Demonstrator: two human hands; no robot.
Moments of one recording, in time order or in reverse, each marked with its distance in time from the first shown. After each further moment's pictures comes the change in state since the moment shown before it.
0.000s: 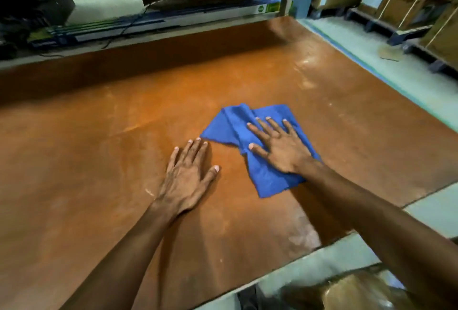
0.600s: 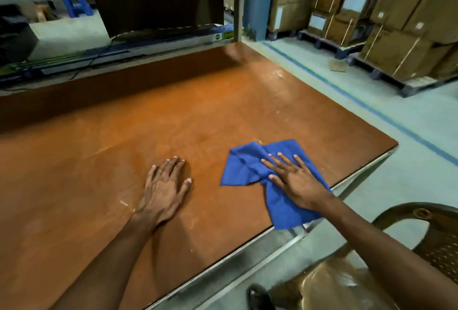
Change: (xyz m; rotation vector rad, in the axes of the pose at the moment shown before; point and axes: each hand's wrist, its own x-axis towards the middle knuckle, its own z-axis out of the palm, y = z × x) left_hand -0.019 0.020 -0.009 0.010 -0.009 0.056; right_hand -0.160 0.060 0.000 0.024 0.007 0.103
